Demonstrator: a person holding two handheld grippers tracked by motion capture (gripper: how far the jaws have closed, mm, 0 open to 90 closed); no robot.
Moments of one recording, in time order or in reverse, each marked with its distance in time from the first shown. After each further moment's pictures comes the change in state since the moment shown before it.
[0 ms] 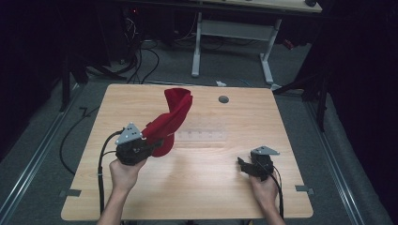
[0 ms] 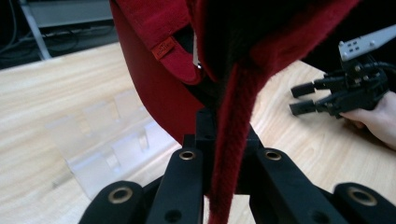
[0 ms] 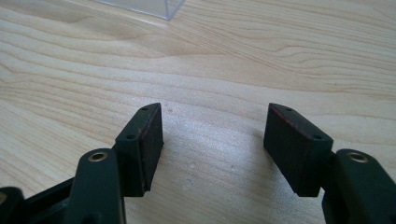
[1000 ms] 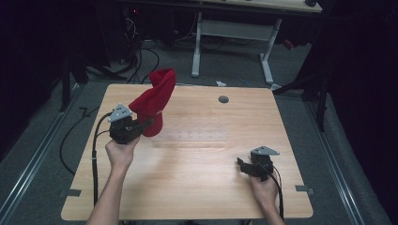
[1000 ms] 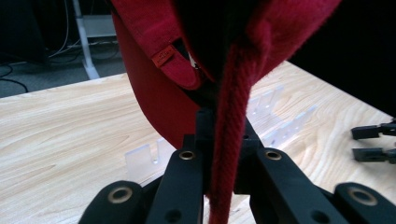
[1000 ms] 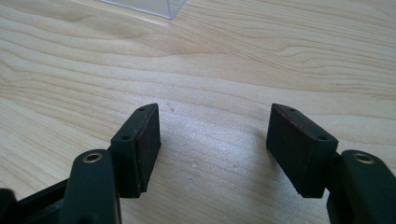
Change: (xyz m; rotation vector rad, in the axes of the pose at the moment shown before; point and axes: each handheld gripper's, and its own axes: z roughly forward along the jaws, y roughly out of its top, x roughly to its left) left arm 0.049 0.033 0.032 -0.104 0.107 -0.036; right arm 0.001 0.000 0.000 0.002 0.003 -0.003
